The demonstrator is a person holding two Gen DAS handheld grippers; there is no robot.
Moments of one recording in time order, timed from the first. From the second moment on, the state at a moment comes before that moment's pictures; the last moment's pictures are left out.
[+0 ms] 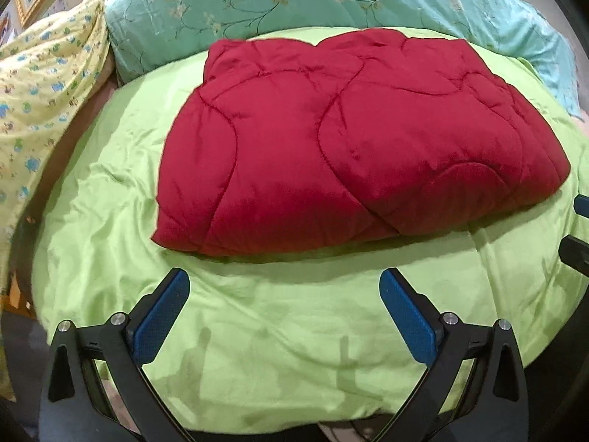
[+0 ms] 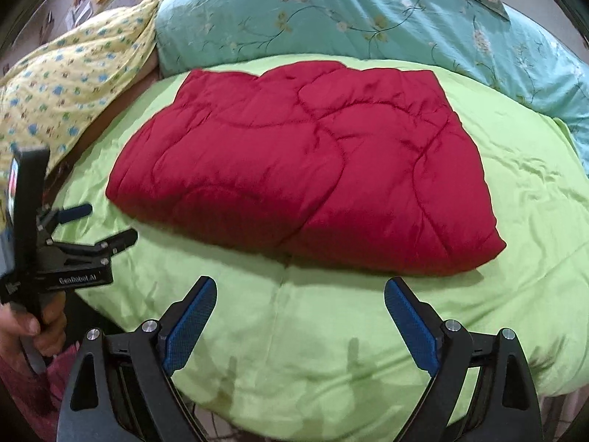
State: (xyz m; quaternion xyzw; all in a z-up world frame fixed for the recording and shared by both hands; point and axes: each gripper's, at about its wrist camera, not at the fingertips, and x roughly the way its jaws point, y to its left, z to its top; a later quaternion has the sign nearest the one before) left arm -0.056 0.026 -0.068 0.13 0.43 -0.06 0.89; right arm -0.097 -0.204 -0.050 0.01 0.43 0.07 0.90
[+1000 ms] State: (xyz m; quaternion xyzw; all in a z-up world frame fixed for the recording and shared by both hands) left arm -0.018 0.020 -0.019 0.13 0.40 -0.06 0.90; right arm -0.051 -0.194 -0.010 0.01 0.43 0.07 0.90
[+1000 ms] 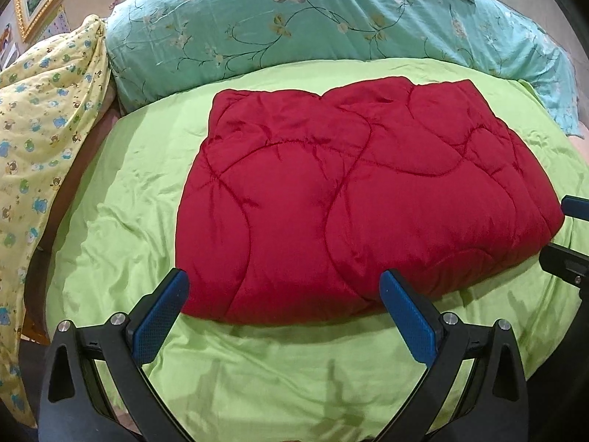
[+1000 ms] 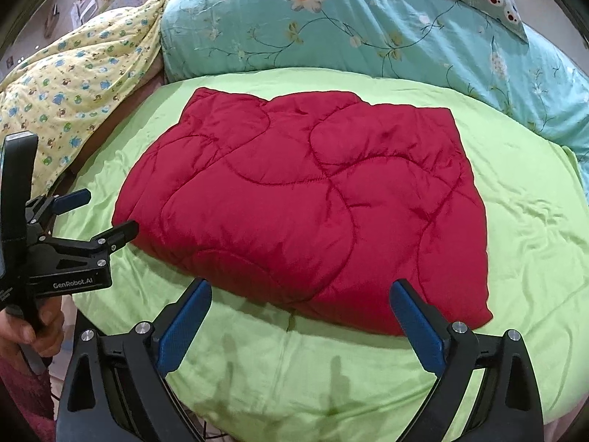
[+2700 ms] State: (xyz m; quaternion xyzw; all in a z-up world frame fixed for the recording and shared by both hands) left arm 0.099 0.038 -0.058 0.02 0.43 -0.07 0.90; right arm 0.074 -0.242 -0.056 0.06 0.43 0.01 0.90
